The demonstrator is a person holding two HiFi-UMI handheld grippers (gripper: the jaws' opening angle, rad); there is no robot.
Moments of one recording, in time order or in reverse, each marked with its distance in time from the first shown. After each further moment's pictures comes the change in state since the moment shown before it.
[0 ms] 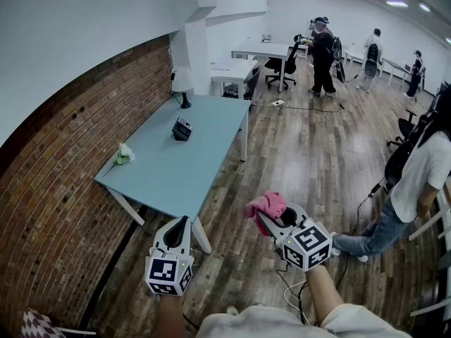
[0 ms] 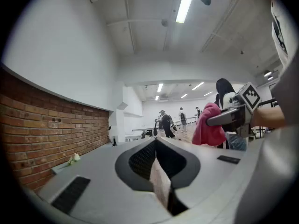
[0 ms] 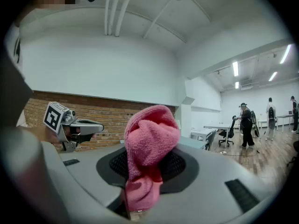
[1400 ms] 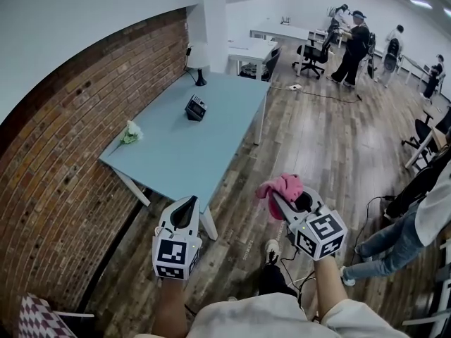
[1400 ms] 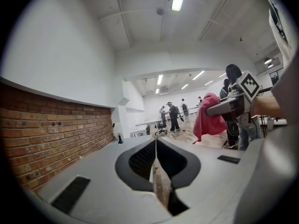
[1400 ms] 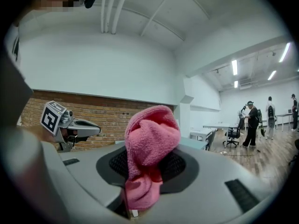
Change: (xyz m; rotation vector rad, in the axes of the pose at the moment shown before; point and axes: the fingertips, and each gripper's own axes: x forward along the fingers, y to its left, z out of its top) left arm 0.053 0.043 -0.032 0.095 0.083 0.024; right arm 0.067 -0.034 -0.012 0.005 -0.012 -0.020
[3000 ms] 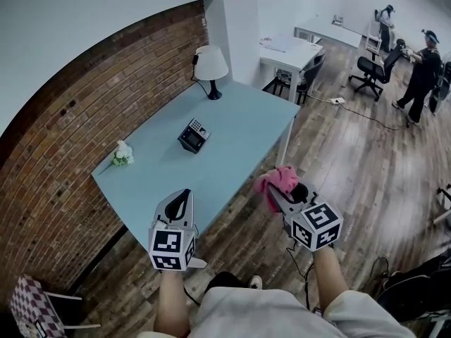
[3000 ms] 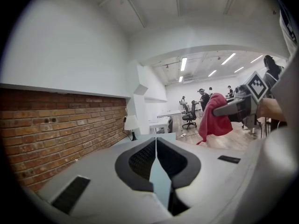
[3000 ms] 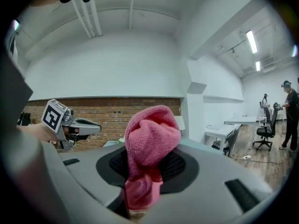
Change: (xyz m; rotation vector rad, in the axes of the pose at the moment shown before) left arm 0.361 0.075 0.031 -0.086 0.147 0.313; right arm 0.283 -0.312 0.024 0.013 0.047 0.287
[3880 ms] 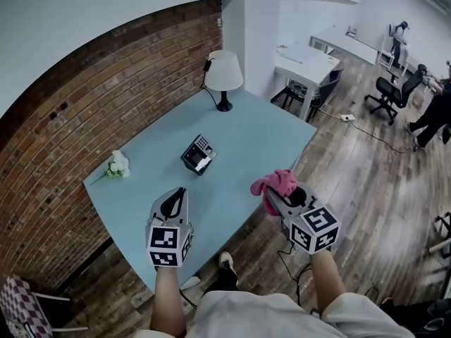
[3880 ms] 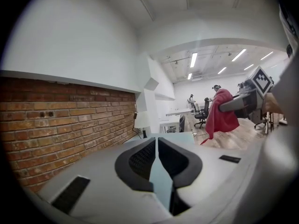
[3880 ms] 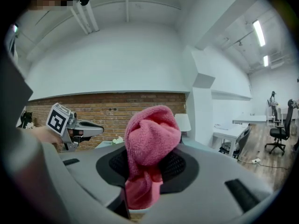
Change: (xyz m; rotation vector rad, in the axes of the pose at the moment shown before) left arm 0.126 0.106 -0.026 -0.031 0.027 0.092; right arm 0.156 -0.054 0.011 -0.011 0.026 0.071
